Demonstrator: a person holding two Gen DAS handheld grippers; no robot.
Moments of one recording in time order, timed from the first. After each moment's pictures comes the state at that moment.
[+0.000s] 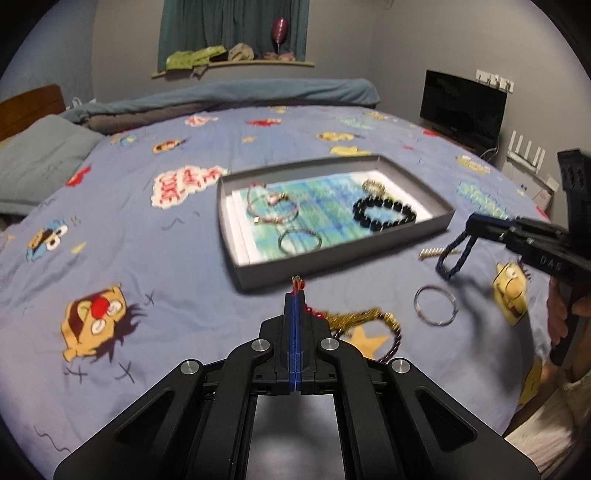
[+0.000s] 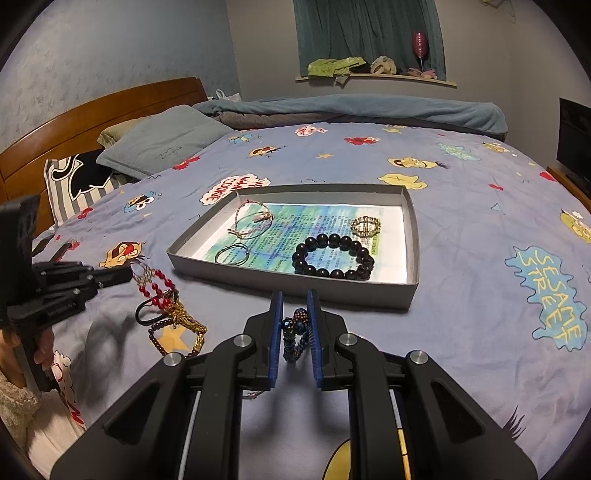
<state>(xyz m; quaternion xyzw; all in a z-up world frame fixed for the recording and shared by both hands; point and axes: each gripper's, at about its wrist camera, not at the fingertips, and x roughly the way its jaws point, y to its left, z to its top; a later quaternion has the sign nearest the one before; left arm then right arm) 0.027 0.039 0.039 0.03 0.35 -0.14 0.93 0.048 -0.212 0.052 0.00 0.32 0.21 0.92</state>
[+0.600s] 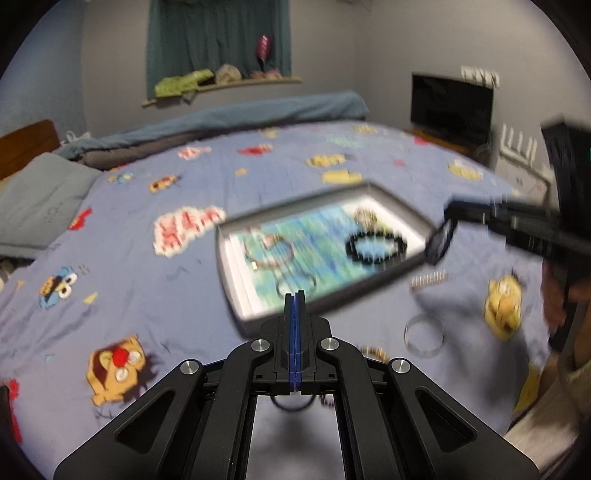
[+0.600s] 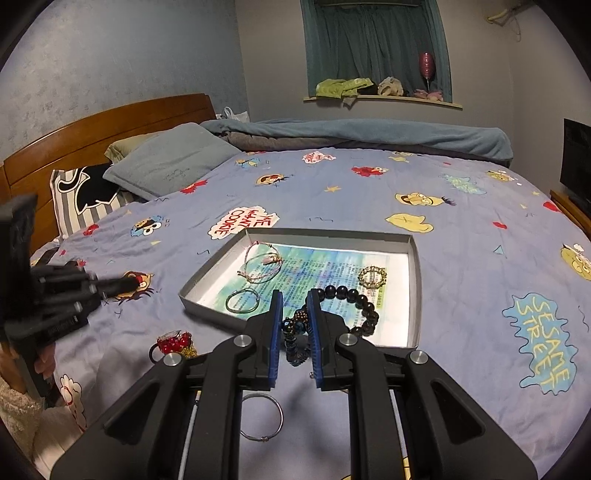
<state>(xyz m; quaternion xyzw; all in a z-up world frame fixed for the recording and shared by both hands) 0.031 0.025 0.065 0.08 0.33 -0.15 0.93 0.061 -0.204 0.087 -0.01 0.29 0.22 0.93</state>
